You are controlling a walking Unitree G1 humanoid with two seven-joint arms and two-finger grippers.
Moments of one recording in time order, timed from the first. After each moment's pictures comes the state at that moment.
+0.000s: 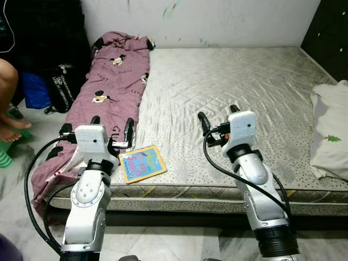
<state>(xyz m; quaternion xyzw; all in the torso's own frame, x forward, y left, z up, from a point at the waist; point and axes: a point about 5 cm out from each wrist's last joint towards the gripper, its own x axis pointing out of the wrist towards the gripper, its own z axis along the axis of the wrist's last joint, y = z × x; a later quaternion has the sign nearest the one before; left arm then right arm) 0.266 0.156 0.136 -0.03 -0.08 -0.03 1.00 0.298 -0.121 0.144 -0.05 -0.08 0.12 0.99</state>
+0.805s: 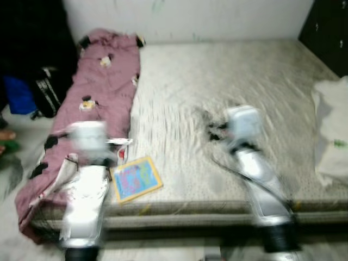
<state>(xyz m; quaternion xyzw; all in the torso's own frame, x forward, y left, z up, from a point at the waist) 0.272 0.143 0.139 -0.04 -0.08 -0.06 0.99 0.302 -0.138 0.142 -0.04 -0.06 0.09 0.99</state>
